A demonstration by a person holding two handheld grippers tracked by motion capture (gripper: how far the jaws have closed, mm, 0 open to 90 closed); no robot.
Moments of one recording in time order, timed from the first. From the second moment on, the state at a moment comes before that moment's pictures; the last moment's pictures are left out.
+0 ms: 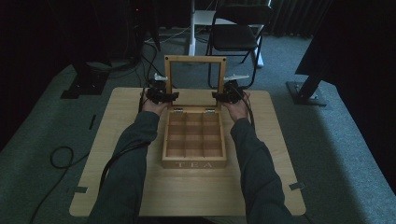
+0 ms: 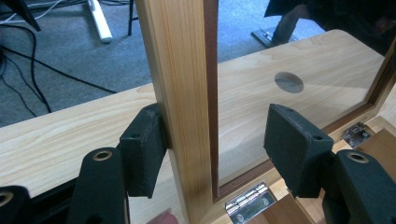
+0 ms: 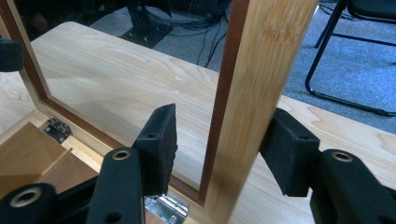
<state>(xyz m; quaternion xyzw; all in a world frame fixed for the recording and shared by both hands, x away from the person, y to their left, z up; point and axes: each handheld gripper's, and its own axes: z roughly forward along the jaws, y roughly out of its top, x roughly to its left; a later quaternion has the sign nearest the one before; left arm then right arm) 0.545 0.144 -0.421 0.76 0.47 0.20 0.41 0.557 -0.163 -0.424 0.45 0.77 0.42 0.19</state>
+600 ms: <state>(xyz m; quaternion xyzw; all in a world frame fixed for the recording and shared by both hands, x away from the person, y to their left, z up) 0.522 0.141 -0.420 0.75 0.47 0.24 0.41 0.538 -0.160 -0.422 0.44 0.76 0.43 0.22</state>
